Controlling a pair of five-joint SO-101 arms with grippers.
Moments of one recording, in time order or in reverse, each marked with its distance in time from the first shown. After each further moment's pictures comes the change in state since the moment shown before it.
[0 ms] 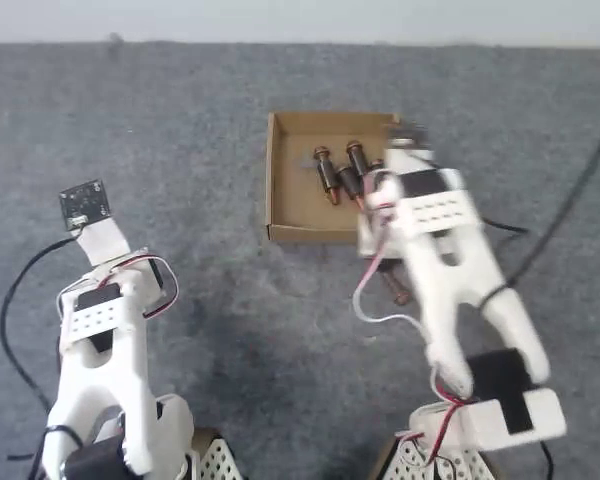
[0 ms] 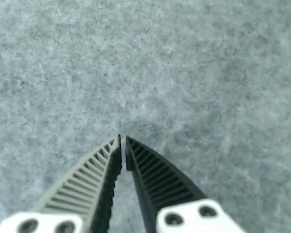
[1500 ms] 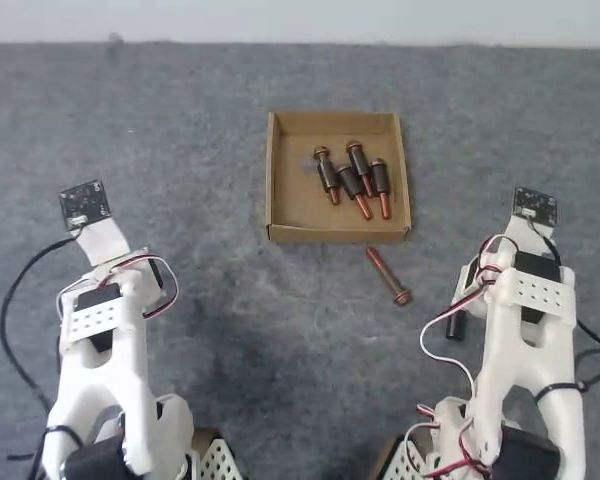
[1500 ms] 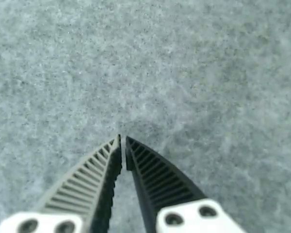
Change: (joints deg) left arm 0.0 0.0 0.0 0.0 0.0; right arm 26.6 -21.5 32.1 -13.7 11.0
